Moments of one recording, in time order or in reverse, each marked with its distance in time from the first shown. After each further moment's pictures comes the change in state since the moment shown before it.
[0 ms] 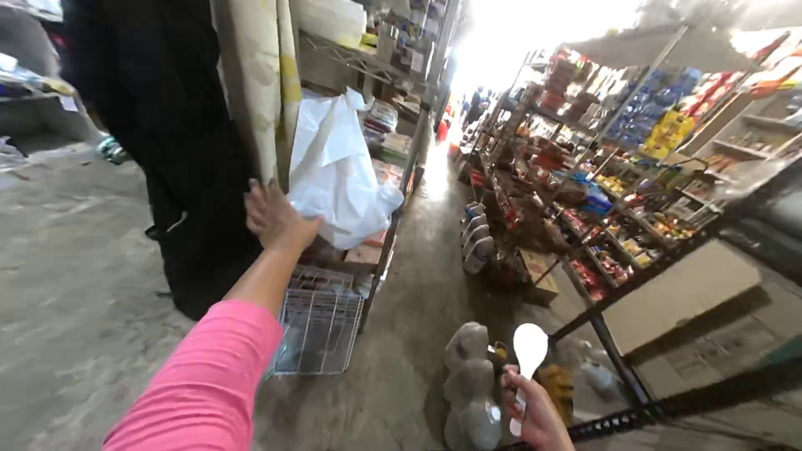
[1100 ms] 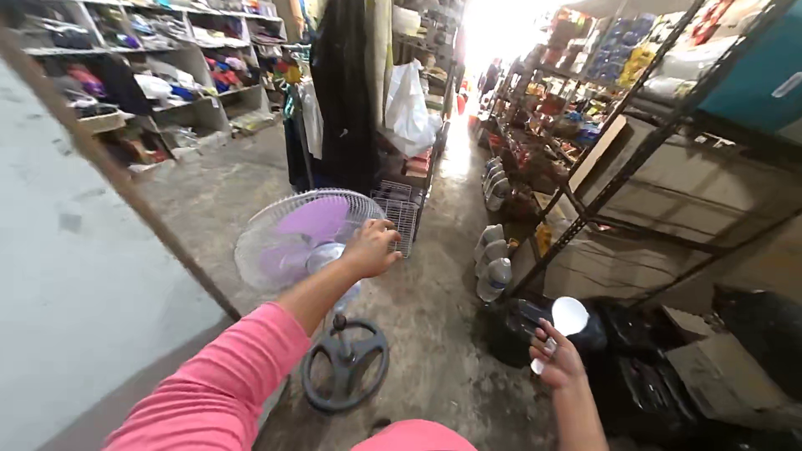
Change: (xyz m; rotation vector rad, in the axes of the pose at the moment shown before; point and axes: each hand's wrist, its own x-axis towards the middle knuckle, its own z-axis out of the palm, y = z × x) left_hand -0.538 -0.092 -0.445 0.259 -0.709 0.612; right_hand -0.566 0.257 -0.101 0.406 0.126 -0.056
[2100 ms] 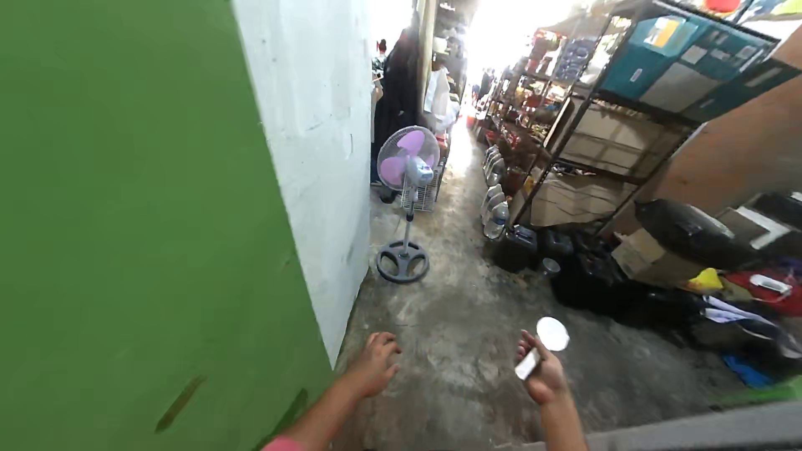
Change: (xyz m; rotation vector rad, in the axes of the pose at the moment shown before) left_hand -0.919 0.085 0.065 -0.228 -0.375 -0.088; right_hand -0.718 0.312 -0.234 -0.018 0.126 -0.019
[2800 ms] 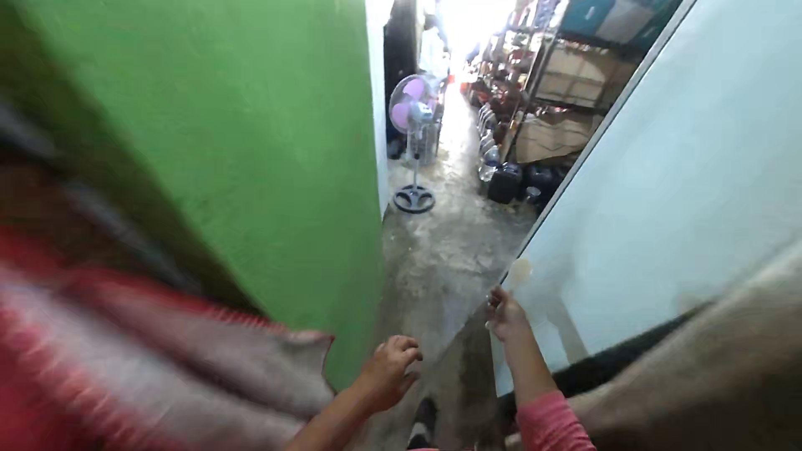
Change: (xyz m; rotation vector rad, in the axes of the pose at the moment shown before) left_hand -0.587 0.125 0.232 0.029 -0.044 0.268; right_hand -0.459 0.158 -0.264 -0.184 0.034 0.112
